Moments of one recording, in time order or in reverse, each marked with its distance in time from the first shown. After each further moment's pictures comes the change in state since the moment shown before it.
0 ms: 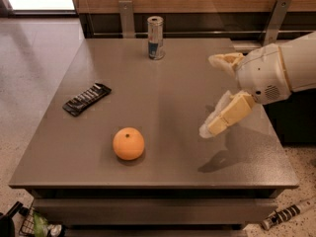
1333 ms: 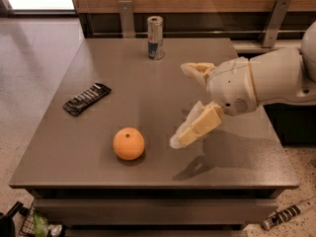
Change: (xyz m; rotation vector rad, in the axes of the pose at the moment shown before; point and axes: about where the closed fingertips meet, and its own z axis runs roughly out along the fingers) arm -0.028 0.030 0.044 -0.062 -0.128 -0.006
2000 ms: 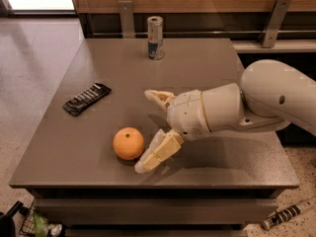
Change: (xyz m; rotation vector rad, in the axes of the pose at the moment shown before) arm 0.010 0.035 0.088 -0.106 -0.097 -0.017
